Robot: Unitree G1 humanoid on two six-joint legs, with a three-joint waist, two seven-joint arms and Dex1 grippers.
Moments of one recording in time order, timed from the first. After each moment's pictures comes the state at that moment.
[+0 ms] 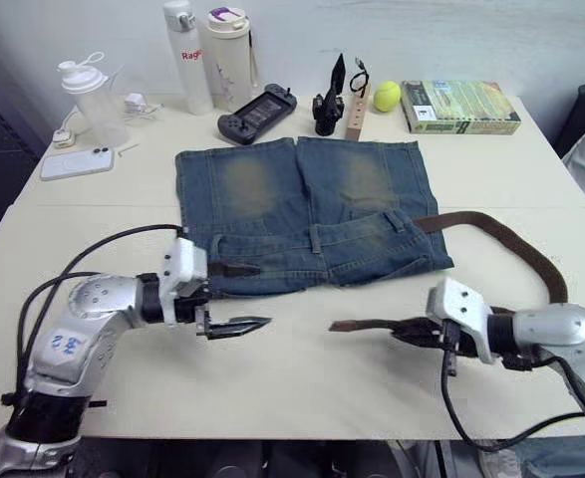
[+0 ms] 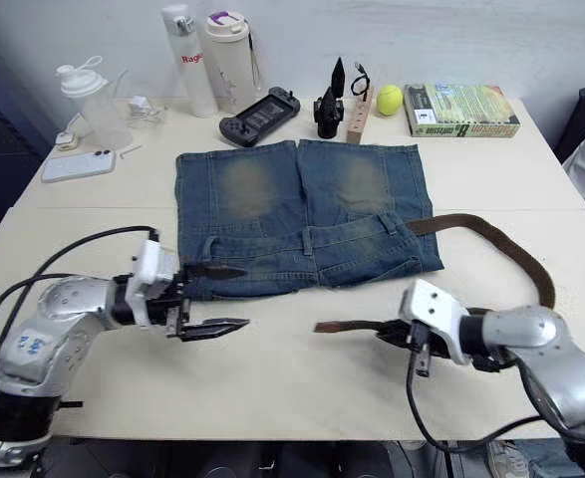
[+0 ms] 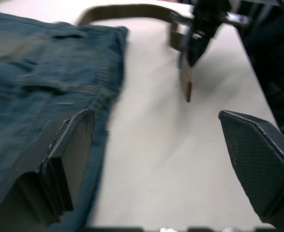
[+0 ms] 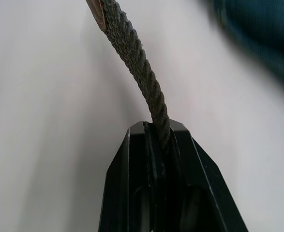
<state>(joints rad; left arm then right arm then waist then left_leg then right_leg) -0.28 0.68 -0.02 -0.27 -0.54 0.38 -1.08 -0.10 -0.97 0.00 -0.49 0.39 0.58 1.02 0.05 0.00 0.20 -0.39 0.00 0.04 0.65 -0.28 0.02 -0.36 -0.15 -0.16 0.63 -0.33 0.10</state>
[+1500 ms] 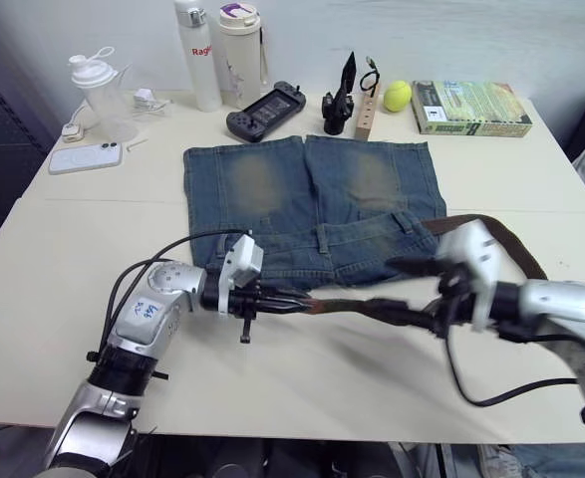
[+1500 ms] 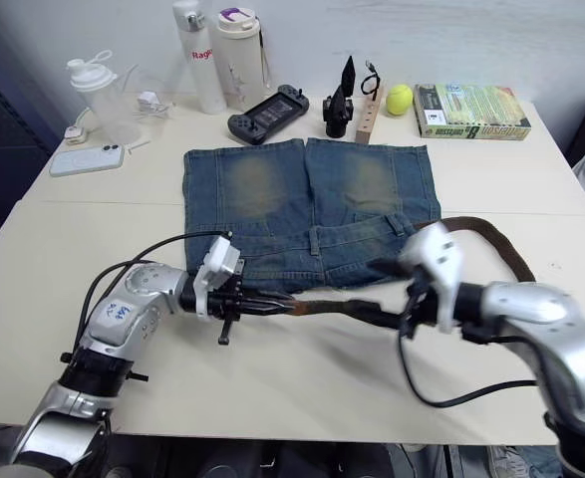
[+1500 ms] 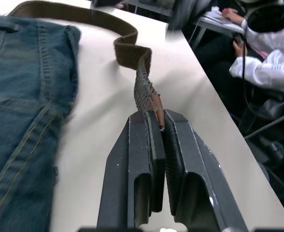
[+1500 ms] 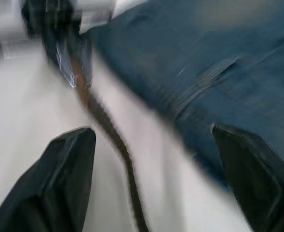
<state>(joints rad) -0.52 0.49 -0.18 0.04 -0.48 0.43 -1.21 -0.21 -0.78 -0.34 -0.60 0.79 0.94 0.81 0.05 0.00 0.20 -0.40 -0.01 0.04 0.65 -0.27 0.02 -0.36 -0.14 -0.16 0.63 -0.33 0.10</state>
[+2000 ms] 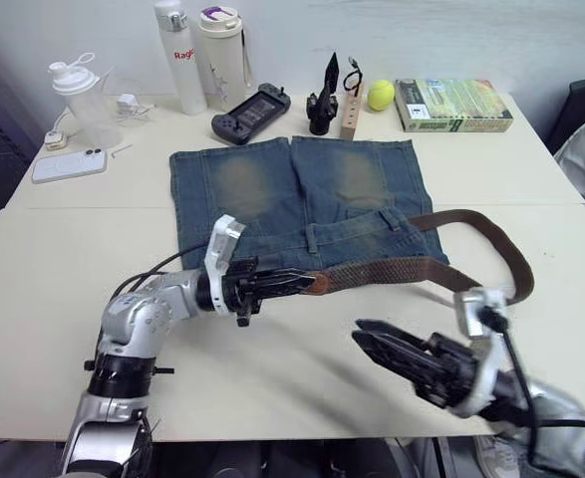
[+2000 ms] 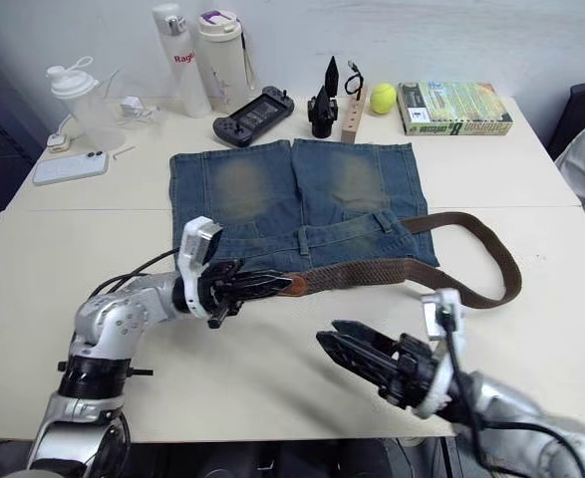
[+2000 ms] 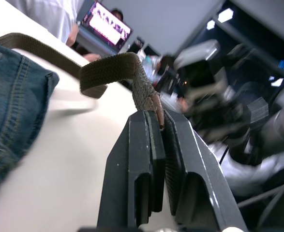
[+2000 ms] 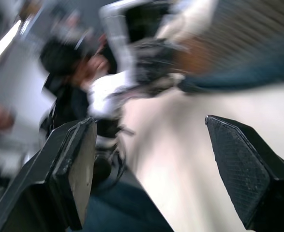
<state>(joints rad) -0.45 0.38 0.05 -0.12 -0.89 0.94 -0.99 0.27 -0.55 -0.22 -0.72 1.71 0.85 0.17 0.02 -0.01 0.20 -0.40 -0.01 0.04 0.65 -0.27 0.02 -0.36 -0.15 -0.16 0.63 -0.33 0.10</state>
